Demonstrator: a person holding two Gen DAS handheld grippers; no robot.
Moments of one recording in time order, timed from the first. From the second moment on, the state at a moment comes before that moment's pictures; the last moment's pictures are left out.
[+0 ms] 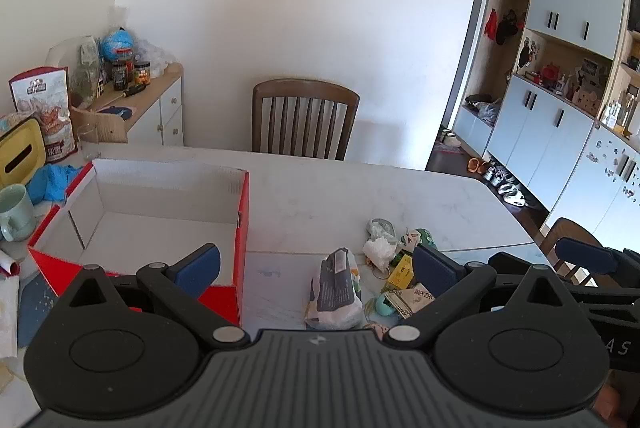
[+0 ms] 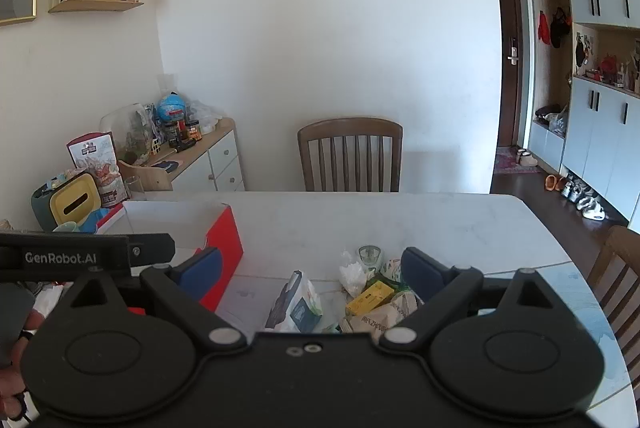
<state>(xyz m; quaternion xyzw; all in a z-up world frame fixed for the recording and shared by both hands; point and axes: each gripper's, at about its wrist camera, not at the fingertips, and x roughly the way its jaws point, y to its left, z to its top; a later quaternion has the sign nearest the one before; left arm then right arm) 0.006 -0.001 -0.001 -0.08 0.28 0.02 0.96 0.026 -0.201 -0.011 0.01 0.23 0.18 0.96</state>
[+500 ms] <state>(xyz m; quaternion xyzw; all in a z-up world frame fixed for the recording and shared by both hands) 0.032 -0.008 -0.007 -0.07 0.29 0.00 0.95 0.047 -0.207 -0.024 0.00 0.26 0.17 0.95</state>
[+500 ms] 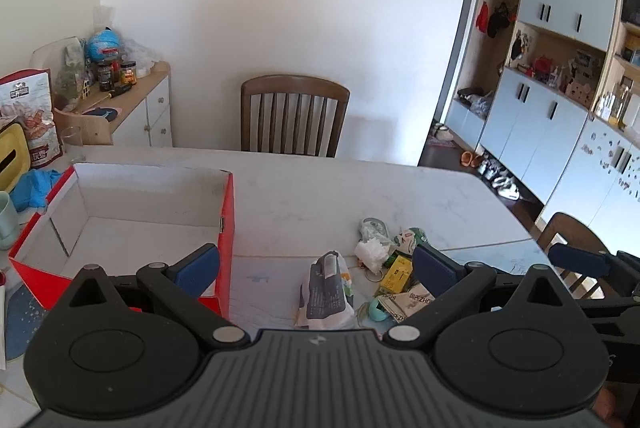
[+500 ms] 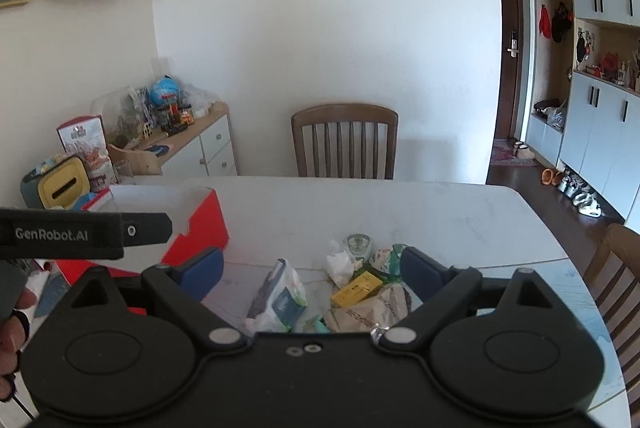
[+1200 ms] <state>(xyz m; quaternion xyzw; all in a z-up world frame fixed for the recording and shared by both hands) 0.152 -0.035 -0.123 -0.04 0.40 -0.02 0.92 0.129 -0.232 -0.131 -0.07 0.35 0.16 0.92</state>
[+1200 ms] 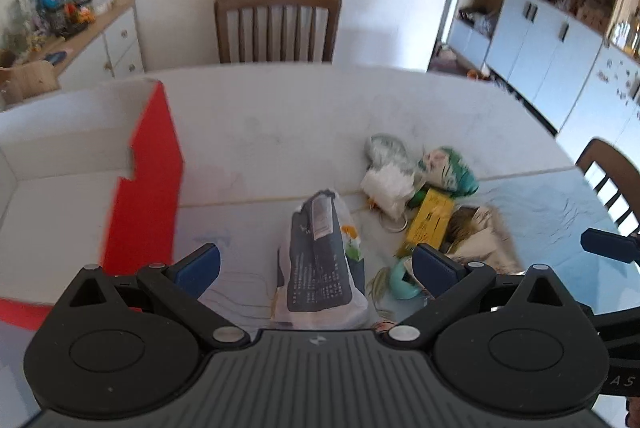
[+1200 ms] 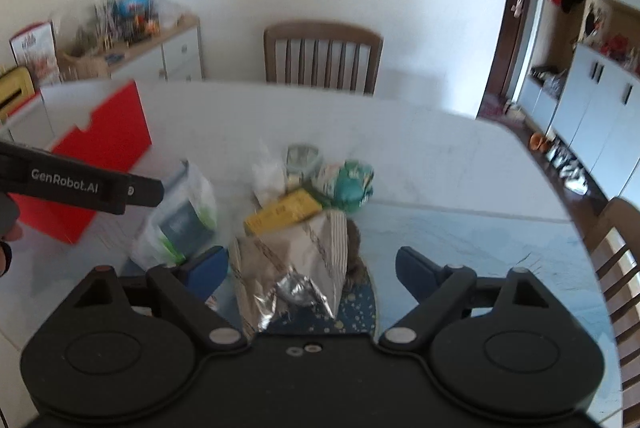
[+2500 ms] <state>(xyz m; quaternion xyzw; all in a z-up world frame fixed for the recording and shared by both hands) 0.159 -0.042 -0.126 -0.02 0.44 0.04 0.90 0.148 -0.236 -0.125 -0.06 0.34 0.24 0.91</state>
